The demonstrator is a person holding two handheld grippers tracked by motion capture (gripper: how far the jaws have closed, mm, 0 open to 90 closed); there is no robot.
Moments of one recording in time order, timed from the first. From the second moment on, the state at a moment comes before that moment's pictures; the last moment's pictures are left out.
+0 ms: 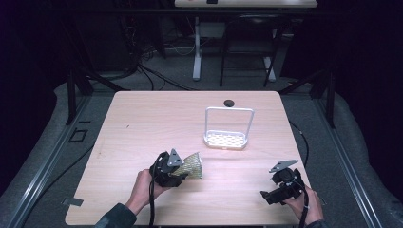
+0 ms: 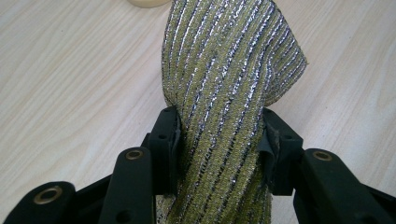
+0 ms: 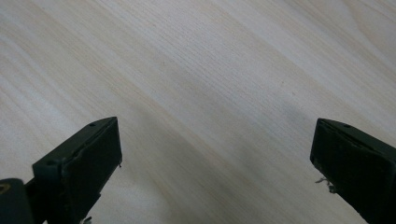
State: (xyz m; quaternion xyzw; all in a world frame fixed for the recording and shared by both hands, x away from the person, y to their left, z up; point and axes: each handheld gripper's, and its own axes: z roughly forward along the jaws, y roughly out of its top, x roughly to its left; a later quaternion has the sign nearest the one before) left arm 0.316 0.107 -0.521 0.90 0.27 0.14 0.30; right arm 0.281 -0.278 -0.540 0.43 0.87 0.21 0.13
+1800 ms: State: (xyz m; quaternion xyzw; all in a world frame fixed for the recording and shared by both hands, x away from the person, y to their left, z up) left arm 0.338 0.053 -0.502 0.92 0.18 0.14 0.31; right arm 0.279 -0.278 -0.540 0.42 0.87 0.21 0.14
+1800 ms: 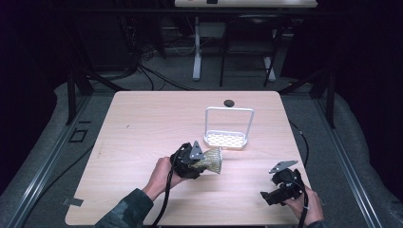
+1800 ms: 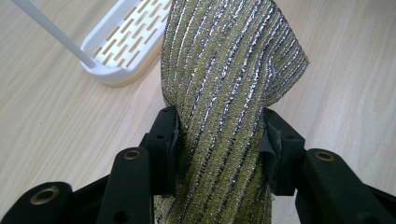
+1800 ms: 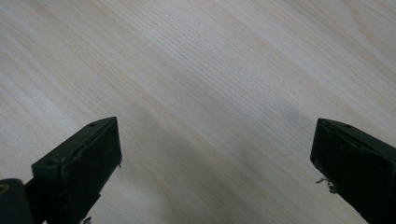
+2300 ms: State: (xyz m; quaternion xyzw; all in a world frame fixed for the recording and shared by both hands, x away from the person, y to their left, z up) left arm 0.353 0.031 -0.500 0.93 0.17 0.14 0.31; right arm 0.279 -0.279 -0.542 0.43 0.87 0.21 0.13
